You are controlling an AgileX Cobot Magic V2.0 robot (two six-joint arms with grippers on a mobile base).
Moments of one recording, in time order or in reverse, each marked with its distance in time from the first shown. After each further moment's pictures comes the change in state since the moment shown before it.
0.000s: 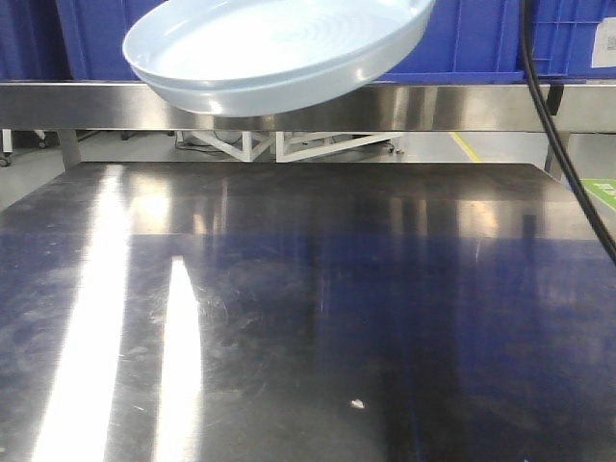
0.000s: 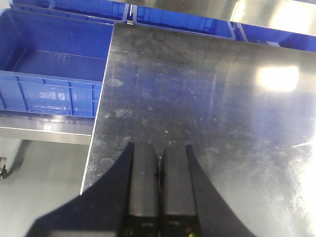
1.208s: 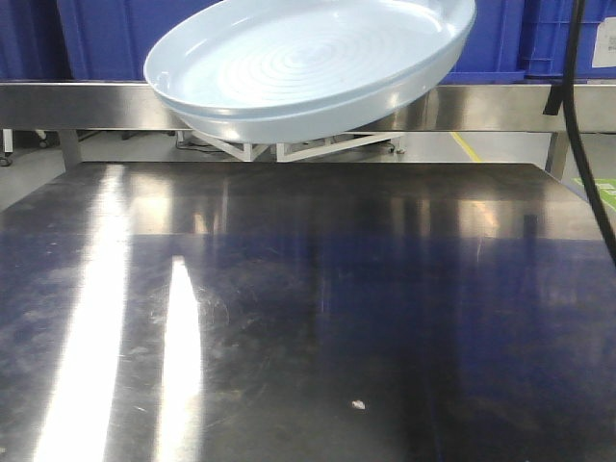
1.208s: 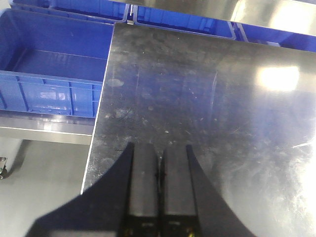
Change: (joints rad) left arm 0.000 0.000 0.000 0.000 0.000 0.000; right arm 0.000 -0.093 0.140 0.000 -0.098 0.000
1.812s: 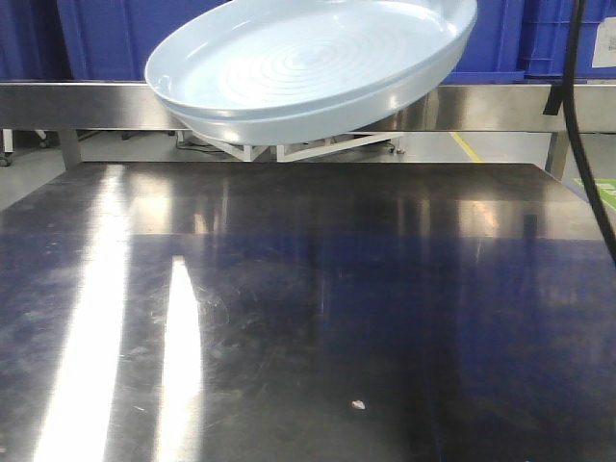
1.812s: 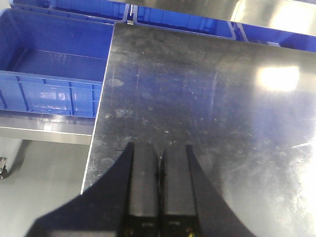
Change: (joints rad) left arm 0.000 0.000 0.000 0.000 0.000 0.000; right arm 0.000 0.000 0.000 0.000 0.000 0.000
